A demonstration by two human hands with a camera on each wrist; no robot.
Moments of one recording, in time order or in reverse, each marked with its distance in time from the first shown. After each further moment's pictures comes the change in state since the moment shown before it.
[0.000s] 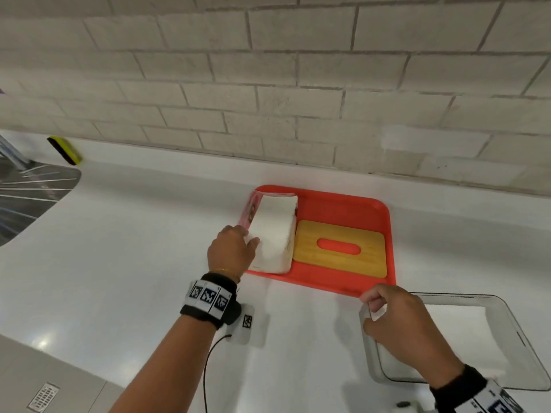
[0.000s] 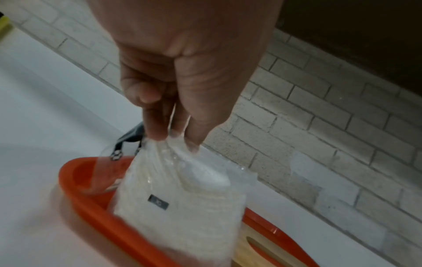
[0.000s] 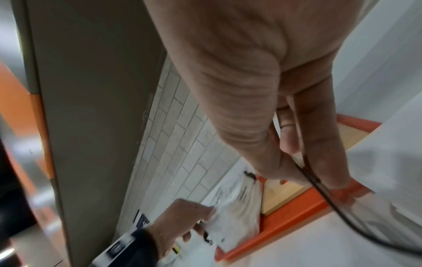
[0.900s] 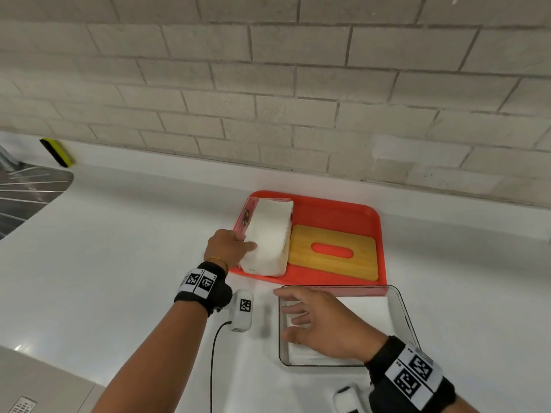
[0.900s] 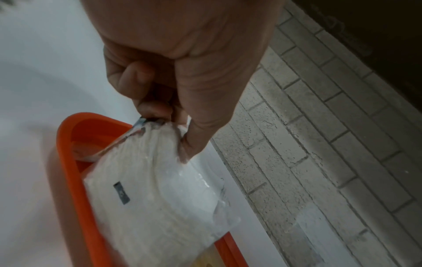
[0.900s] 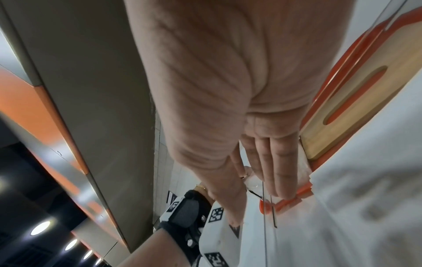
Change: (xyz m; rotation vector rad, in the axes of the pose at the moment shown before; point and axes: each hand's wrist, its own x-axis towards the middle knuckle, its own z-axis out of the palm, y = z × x) left_hand 0.025 -0.012 0.003 -0.424 -0.226 -0.261; right_hand 0.002 -0.078 0.048 0.193 -0.479 -0.281
